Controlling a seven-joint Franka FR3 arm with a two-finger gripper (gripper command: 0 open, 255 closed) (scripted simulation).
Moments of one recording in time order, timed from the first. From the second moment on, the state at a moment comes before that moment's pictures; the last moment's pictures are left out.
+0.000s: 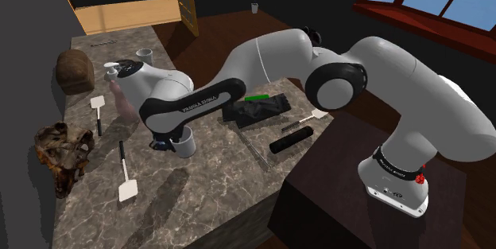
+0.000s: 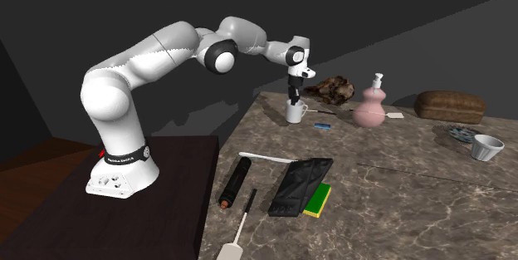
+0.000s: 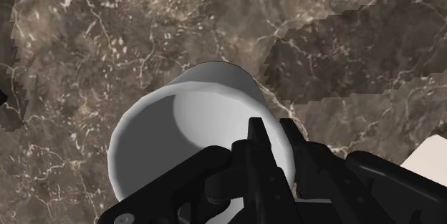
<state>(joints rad) 0.52 1.11 0.24 -0.89 -0.25 1.88 0.61</state>
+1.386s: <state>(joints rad) 0.53 1.20 0.23 -0.85 -0.25 1.93 0.61</state>
